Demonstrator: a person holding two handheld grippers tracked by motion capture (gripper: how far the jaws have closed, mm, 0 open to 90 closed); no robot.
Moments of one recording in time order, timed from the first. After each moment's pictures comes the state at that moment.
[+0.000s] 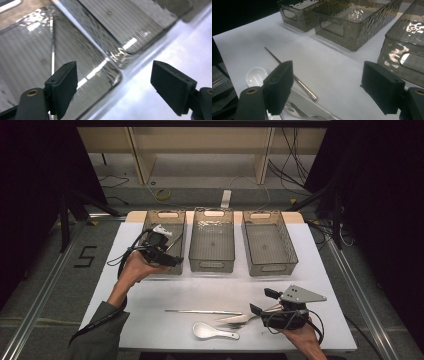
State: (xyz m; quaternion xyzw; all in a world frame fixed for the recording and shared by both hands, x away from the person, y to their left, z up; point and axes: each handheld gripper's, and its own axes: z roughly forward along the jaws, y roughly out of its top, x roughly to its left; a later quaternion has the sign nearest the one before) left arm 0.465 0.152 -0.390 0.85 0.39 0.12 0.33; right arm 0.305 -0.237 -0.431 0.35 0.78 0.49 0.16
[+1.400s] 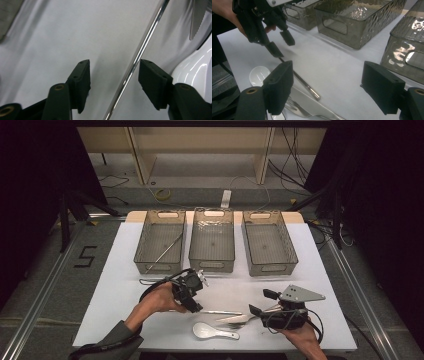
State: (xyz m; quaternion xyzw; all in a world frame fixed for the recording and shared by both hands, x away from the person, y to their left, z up) left arm 0.396 0.066 -0.447 0.96 0.21 0.02 0.17; right arm 0.307 -0.235 -0.432 0.35 0.78 0.49 0.14
